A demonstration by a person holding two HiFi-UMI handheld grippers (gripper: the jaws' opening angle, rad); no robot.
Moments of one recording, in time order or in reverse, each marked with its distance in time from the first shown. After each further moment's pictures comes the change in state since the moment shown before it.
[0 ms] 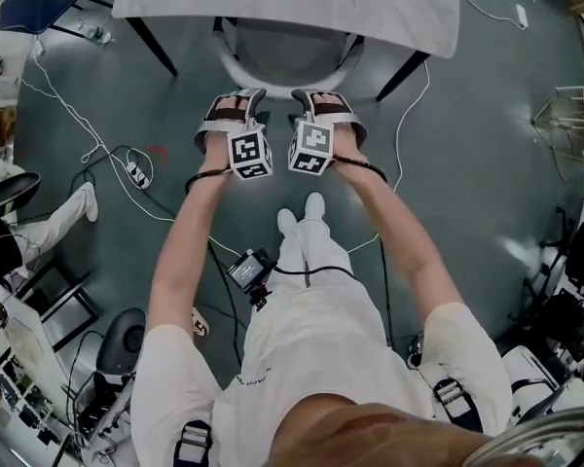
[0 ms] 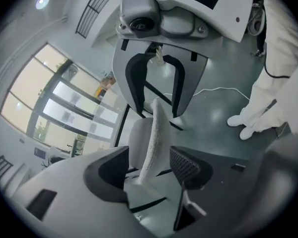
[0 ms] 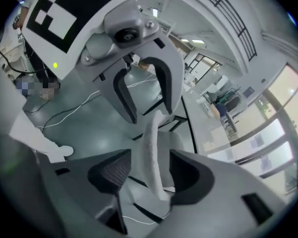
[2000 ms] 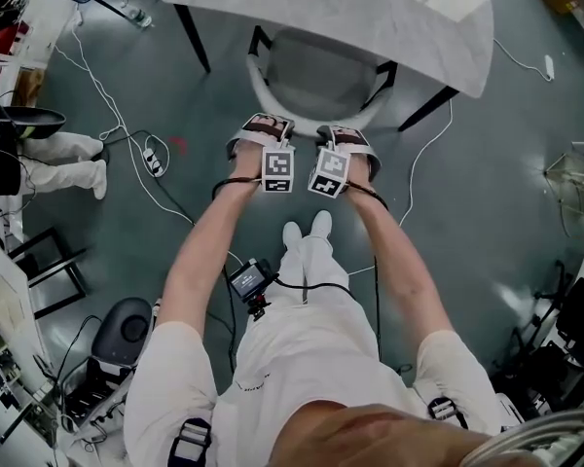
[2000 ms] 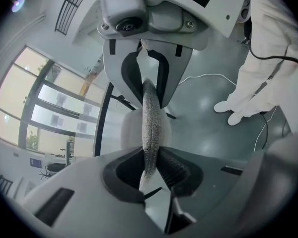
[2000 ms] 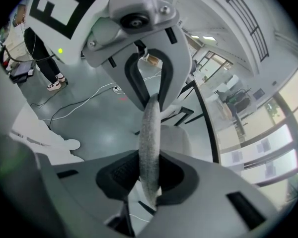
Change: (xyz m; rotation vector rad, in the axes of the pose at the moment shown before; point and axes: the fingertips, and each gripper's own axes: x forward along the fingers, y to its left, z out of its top) left arm 0.012 -0.065 -0.024 0.137 0.100 -0.088; right arm 0.033 0.062 -0.014 -0.075 0.054 0.060
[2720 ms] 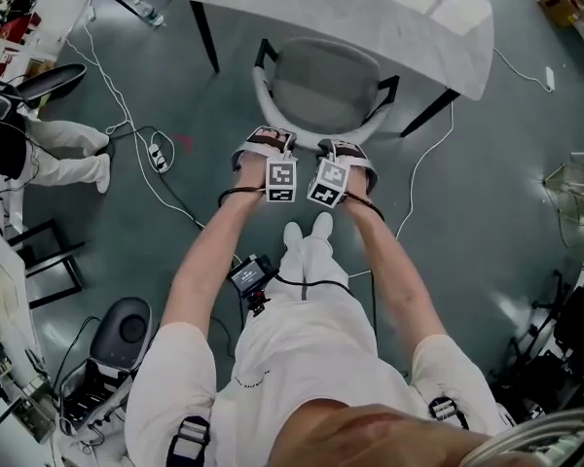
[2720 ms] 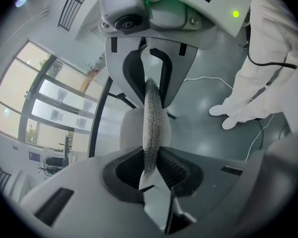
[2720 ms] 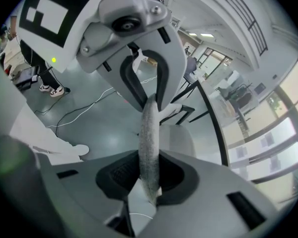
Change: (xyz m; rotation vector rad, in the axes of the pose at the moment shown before) left arm -0.035 -0.051 0.006 -0.048 0.017 -0.010; right arm -0.026 0.056 0.014 0.046 -0.001 0.038
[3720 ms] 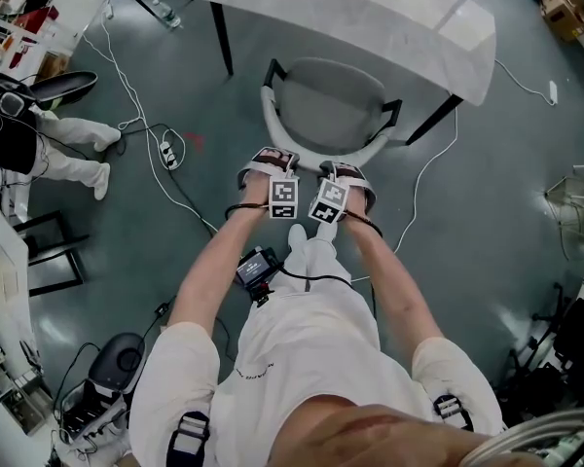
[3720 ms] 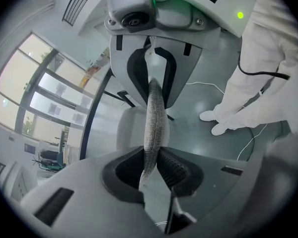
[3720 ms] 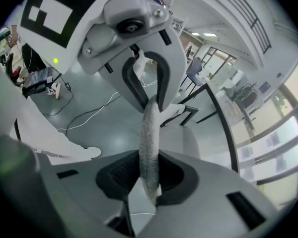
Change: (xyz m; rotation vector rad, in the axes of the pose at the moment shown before) left arm -0.045 -0.068 0.001 -0.055 0.001 -0.043; right arm -0.030 0.077 0.018 0.002 -0.010 0.057
